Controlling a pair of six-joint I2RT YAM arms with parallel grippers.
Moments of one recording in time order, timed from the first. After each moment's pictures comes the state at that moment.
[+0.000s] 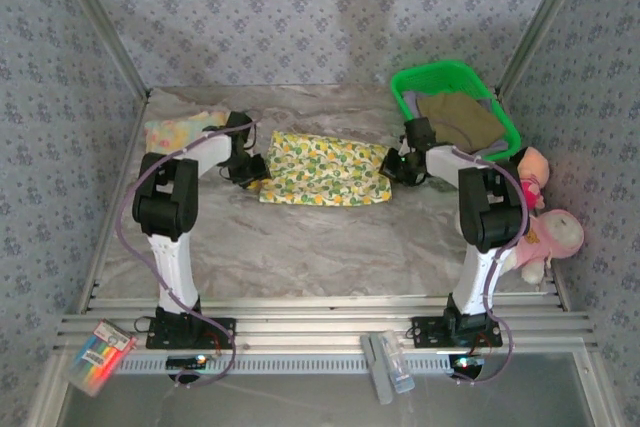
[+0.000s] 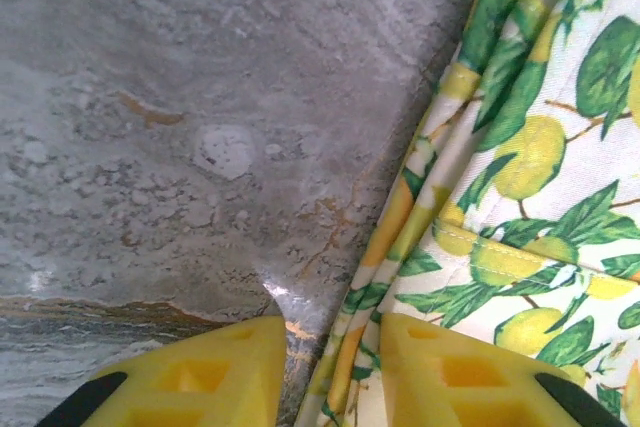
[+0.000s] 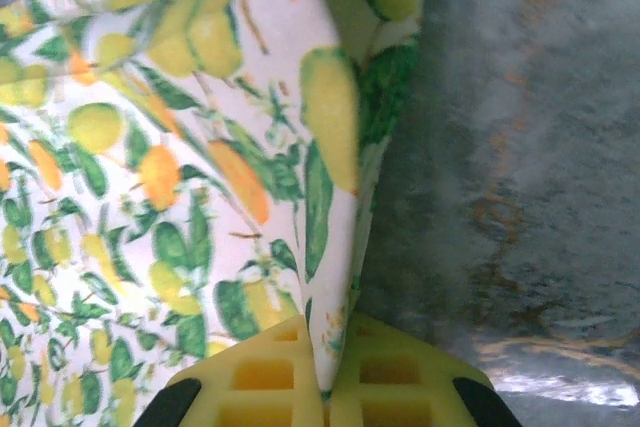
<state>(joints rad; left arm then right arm) -0.25 2.05 1.43 -0.72 0.25 -0.55 0.20 1.90 1.22 -0.38 -0.33 0.58</state>
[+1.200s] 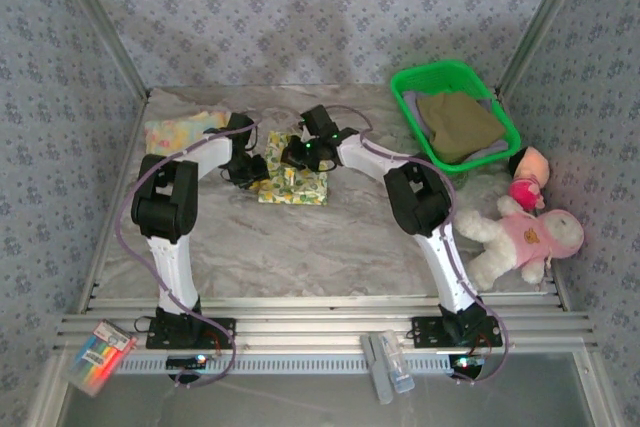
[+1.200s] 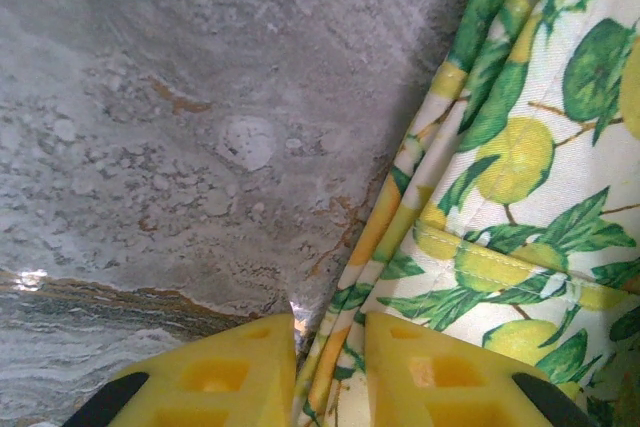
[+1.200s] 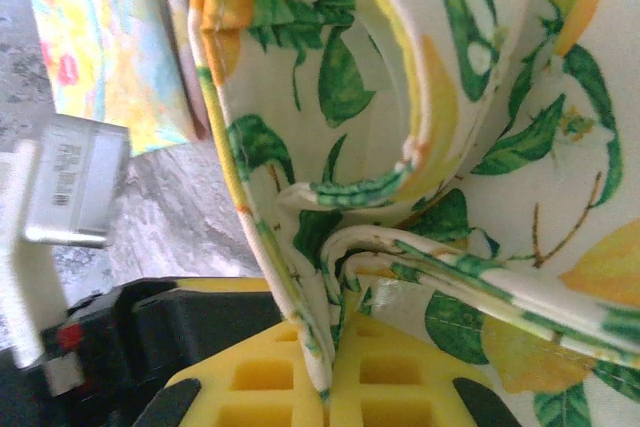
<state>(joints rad) -0.27 2.03 1.40 -0.69 0.22 -0.61 0.63 2.33 1.85 -0.34 -0.46 0.90</state>
